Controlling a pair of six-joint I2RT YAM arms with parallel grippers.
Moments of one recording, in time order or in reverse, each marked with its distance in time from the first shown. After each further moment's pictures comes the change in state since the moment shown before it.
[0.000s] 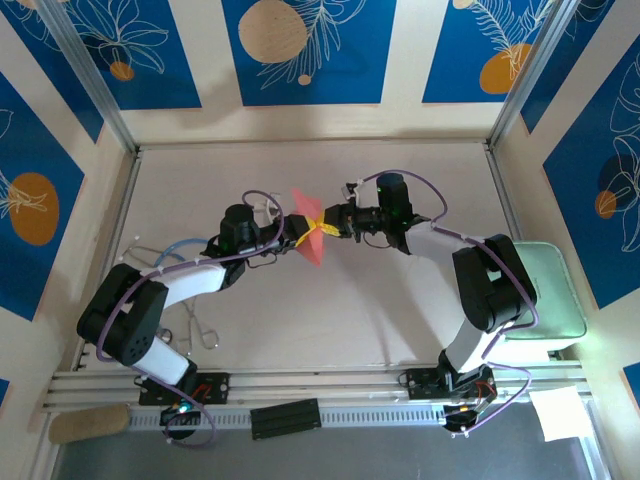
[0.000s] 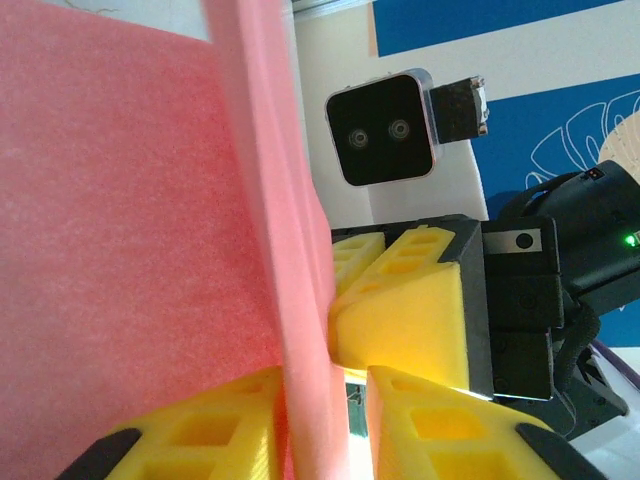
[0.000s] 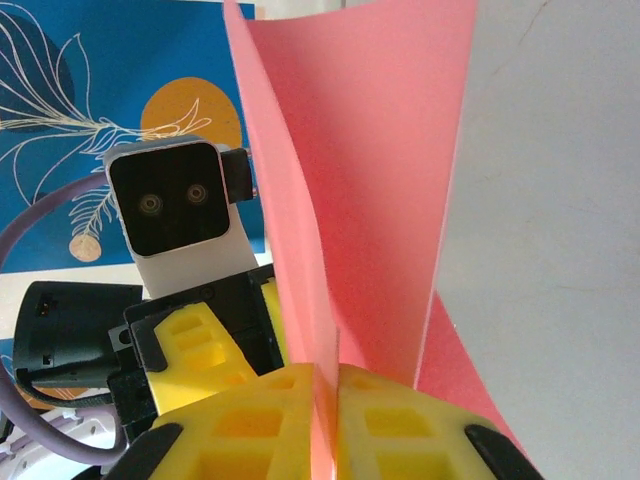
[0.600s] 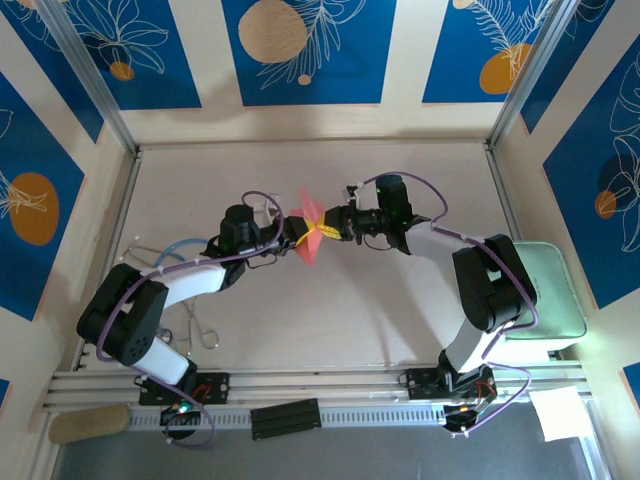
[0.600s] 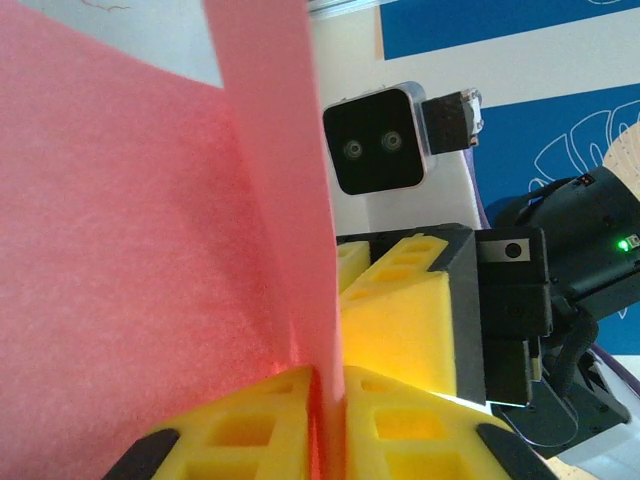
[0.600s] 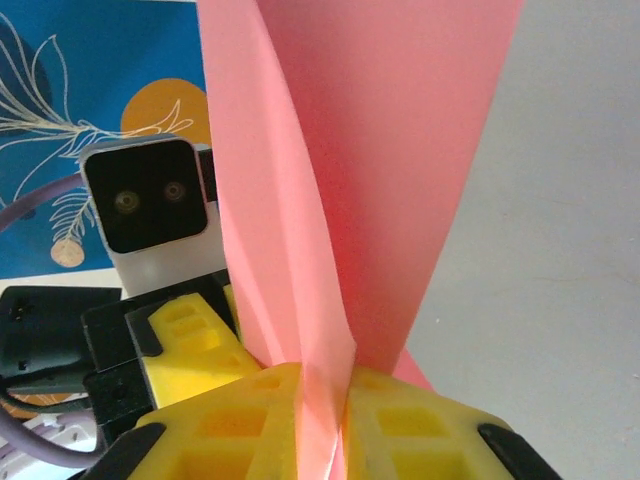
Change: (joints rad) left arm 0.004 0.000 -0.003 -0.008 -0.007 -0.014; right arm 0.000 -0.002 0.000 -0.075 0.024 -0.048
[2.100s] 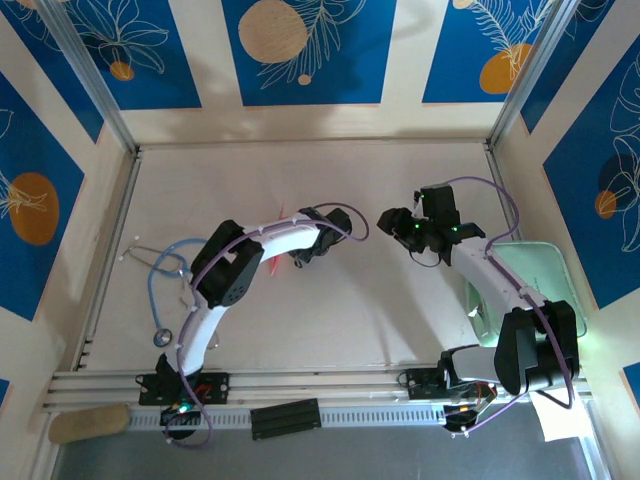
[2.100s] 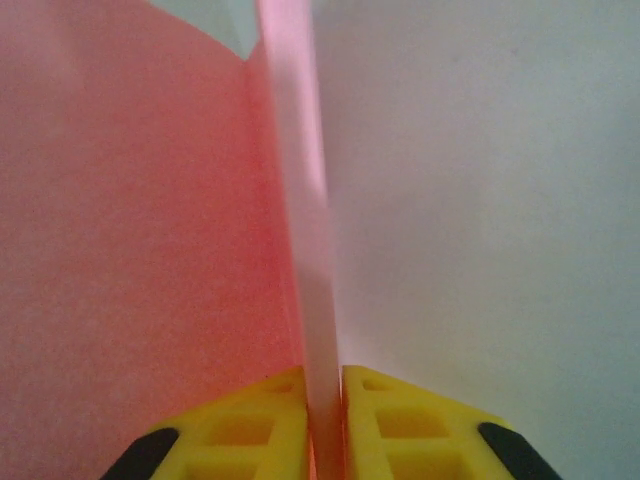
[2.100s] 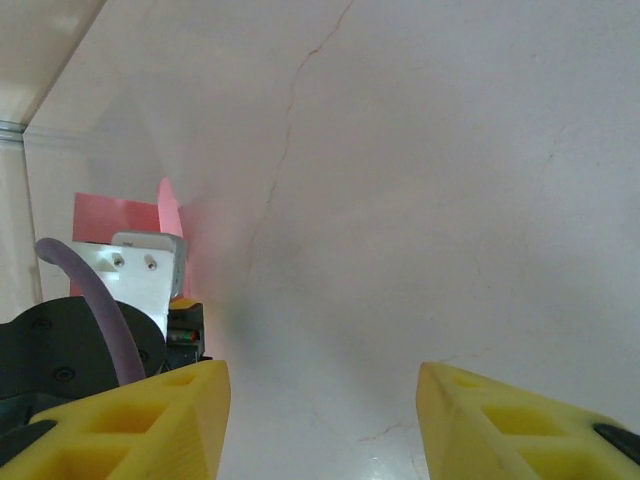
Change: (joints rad) left arm -0.293 0.711 0.969 -1.595 -1.333 0.881; right arm -0.183 -0.393 -0.074 -0.640 0.653 -0.330
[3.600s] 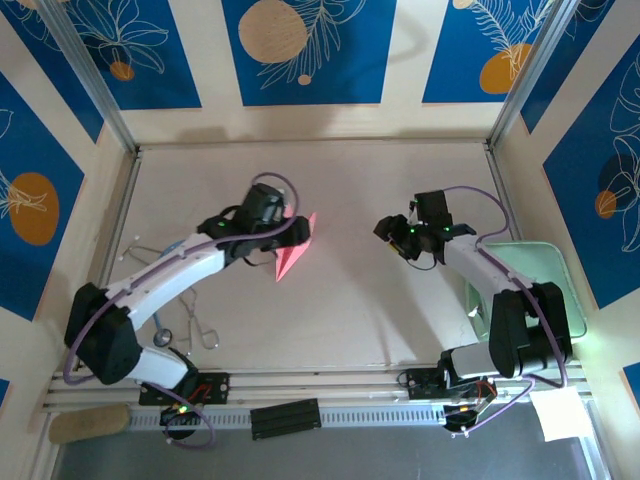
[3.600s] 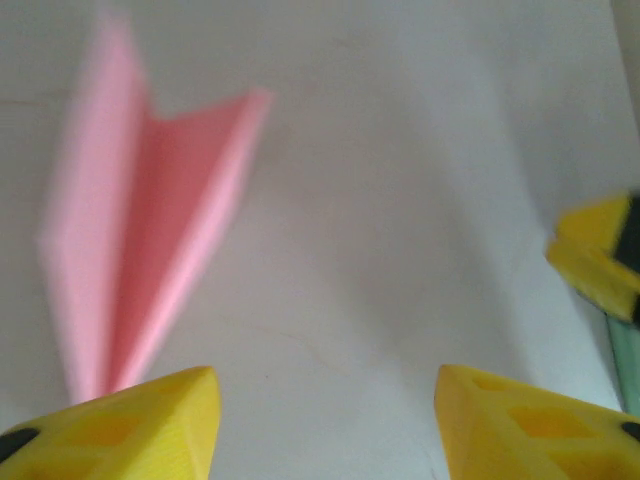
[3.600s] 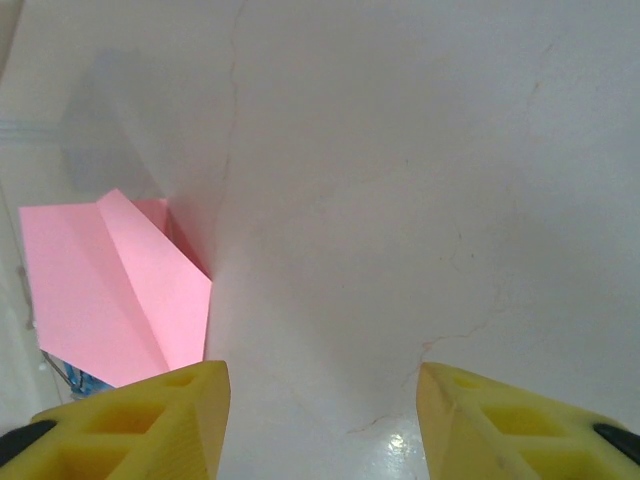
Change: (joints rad) left arm 0.164 -0.832 -0.541 0.484 0.780 -0.332; right arm 0.009 0.097 -0.032 0.036 -0.041 0.063
